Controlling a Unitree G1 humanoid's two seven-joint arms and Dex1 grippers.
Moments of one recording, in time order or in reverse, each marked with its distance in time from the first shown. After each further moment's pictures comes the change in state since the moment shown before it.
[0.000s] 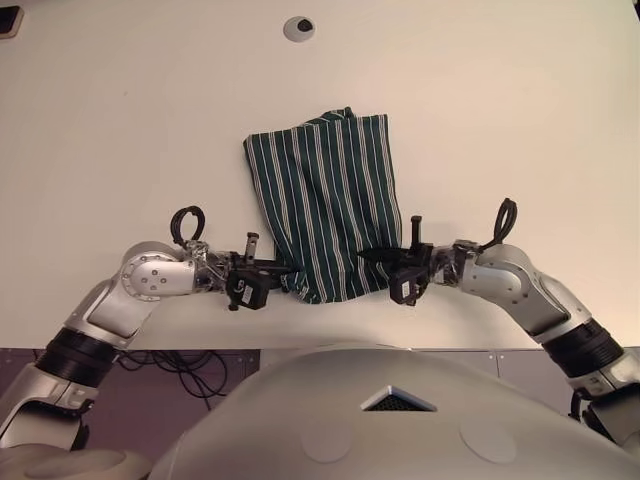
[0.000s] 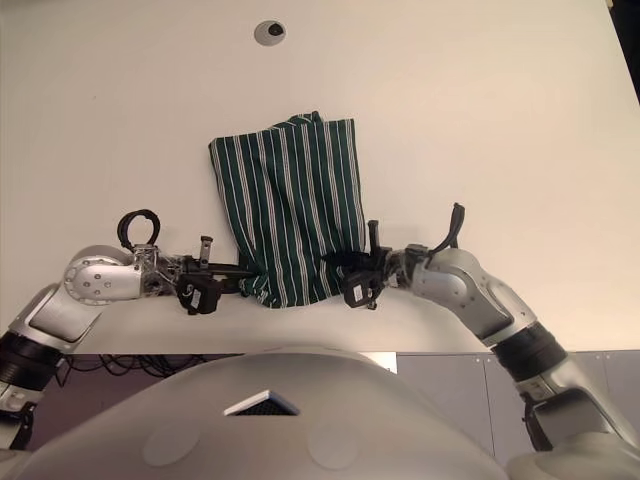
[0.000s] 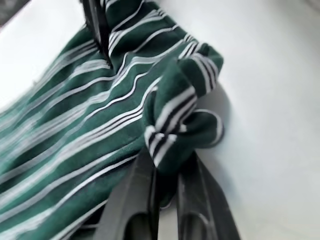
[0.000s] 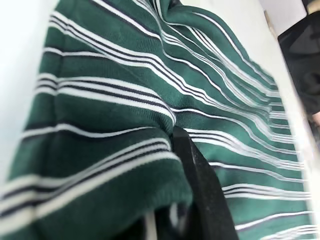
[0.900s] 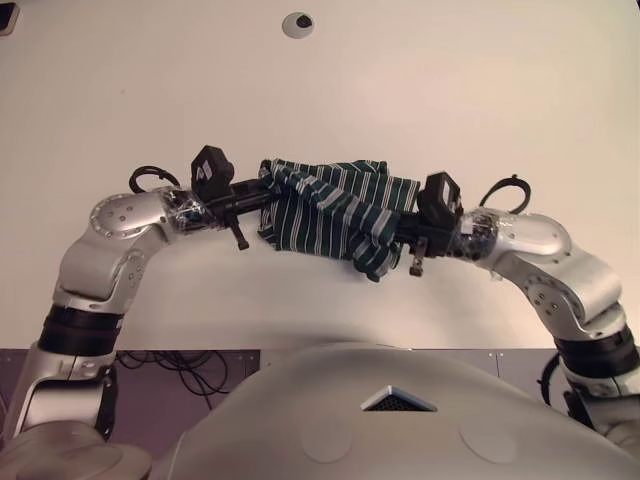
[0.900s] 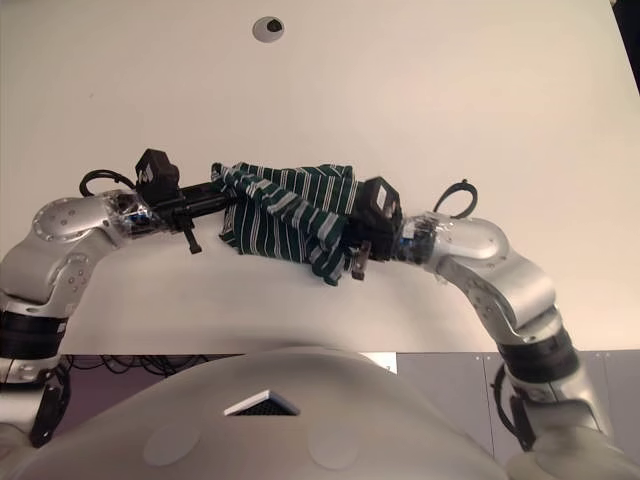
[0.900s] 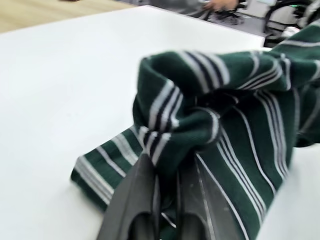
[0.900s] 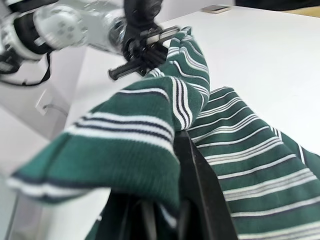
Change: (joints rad) left arm -0.221 -0.214 0.243 -0.026 -0.526 0.833 0.208; right arm -0.130 0.157 -0.289 -0.304 0.906 1.021 0.015
